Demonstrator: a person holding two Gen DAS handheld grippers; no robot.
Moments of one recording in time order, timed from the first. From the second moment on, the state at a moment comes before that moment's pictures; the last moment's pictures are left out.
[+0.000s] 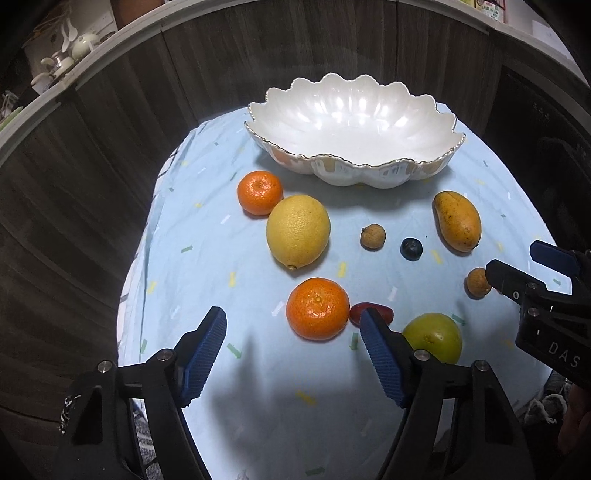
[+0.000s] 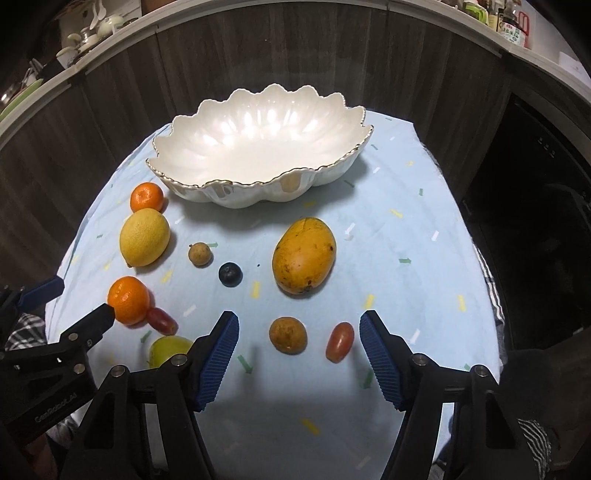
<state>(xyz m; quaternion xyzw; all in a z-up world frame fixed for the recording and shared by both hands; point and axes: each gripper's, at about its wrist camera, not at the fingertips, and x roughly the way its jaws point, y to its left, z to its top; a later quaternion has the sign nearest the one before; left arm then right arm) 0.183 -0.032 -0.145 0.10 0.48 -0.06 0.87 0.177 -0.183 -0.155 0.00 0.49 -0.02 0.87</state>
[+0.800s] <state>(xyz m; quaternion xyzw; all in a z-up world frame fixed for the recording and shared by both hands) 0.199 -0.037 -0.182 0.12 0.51 -0.11 0.85 0.193 -0.179 -0.188 0.01 0.52 0.00 0.85</state>
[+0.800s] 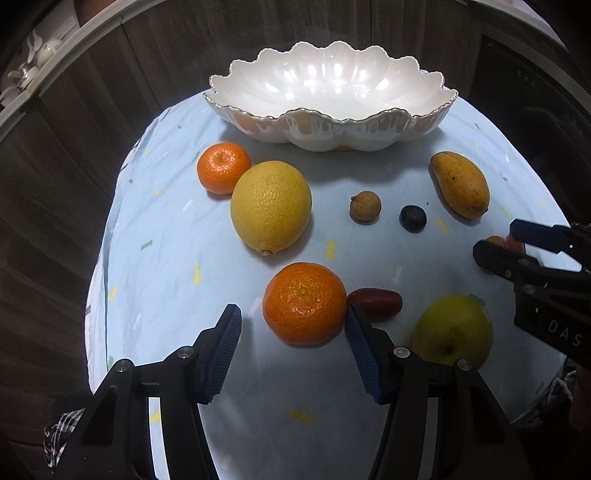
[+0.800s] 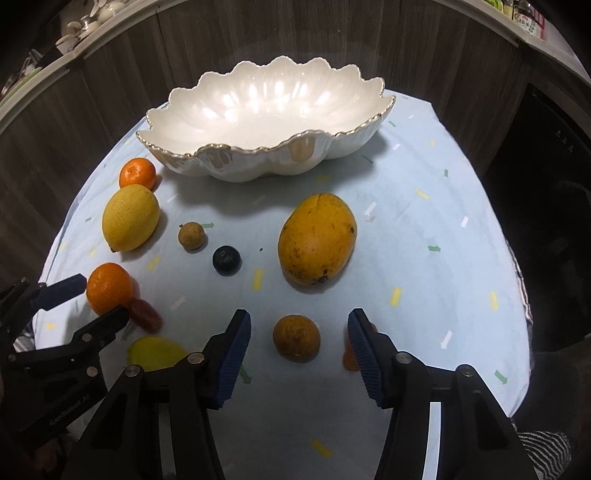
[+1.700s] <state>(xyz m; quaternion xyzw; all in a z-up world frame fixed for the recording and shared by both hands) 0.198 -0.036 -0.173 0.11 0.49 -0.13 0.86 0.188 -0.180 -0.191 0.01 0.52 0.01 0.85</state>
